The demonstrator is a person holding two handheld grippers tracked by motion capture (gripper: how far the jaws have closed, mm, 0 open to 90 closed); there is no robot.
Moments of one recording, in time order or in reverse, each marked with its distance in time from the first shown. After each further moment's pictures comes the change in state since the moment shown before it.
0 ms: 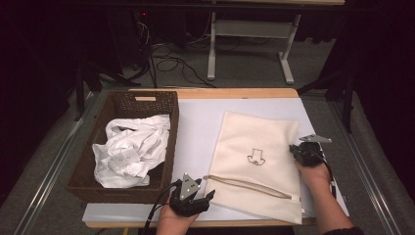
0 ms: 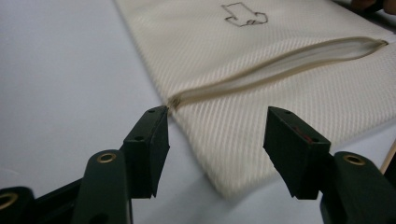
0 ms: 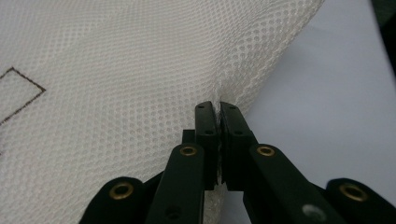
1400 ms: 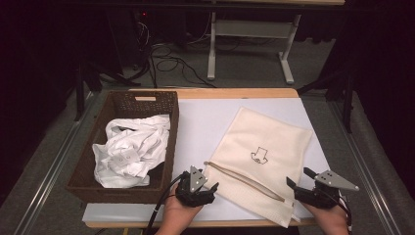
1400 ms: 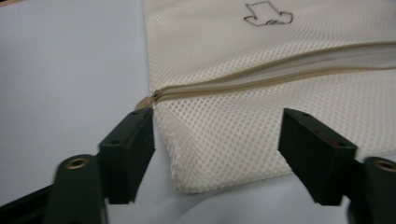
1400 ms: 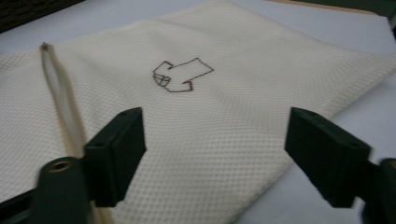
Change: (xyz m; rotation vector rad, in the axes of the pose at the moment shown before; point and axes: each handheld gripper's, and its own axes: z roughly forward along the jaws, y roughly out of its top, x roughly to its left) left arm 0.003 0.016 0.022 -0.008 0.068 0.086; right arm 0.047 -0.066 -0.104 -0.236 0.170 -0.054
